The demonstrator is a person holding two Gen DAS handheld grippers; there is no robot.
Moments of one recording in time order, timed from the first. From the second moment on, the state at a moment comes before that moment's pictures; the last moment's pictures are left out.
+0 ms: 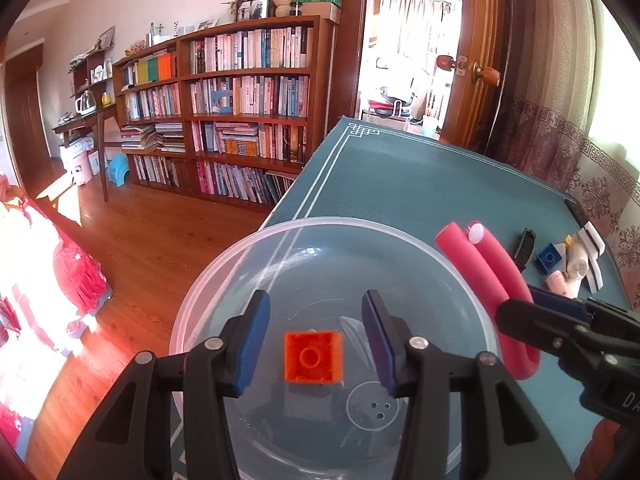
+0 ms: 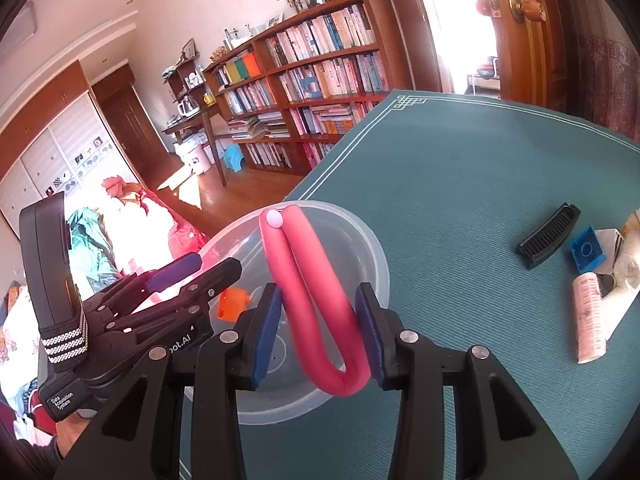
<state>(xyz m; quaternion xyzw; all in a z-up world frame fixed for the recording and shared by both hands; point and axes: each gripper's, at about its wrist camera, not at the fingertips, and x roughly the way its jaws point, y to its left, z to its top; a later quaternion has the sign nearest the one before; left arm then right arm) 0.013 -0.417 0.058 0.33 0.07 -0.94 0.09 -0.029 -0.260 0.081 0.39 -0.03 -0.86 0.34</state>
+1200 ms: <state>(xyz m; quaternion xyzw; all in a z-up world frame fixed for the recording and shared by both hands) 0.014 -0.416 0.051 0.35 0.06 -0.93 0.09 -0.017 -0.225 0.057 0.39 -0.01 -0.89 0.25</state>
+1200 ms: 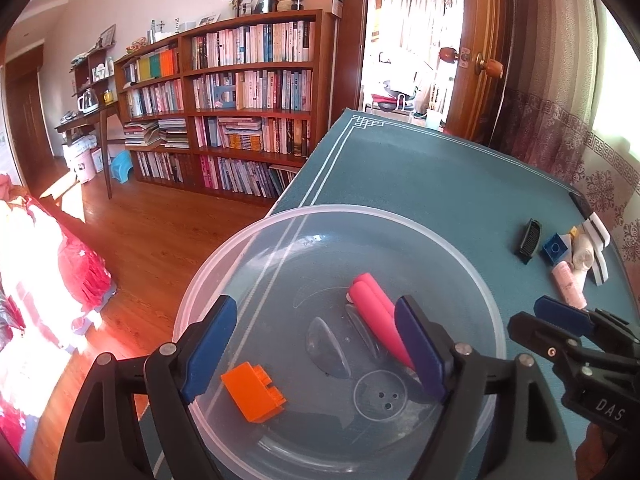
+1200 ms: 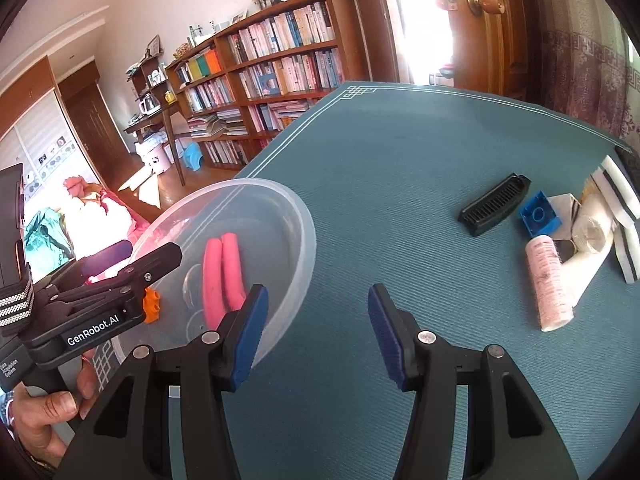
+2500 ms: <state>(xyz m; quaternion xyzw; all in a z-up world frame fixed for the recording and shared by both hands) -0.003 -0.326 0.058 0.35 -0.01 -0.94 0.03 -0.082 -0.100 0.031 0.41 -0.07 -0.91 0.11</state>
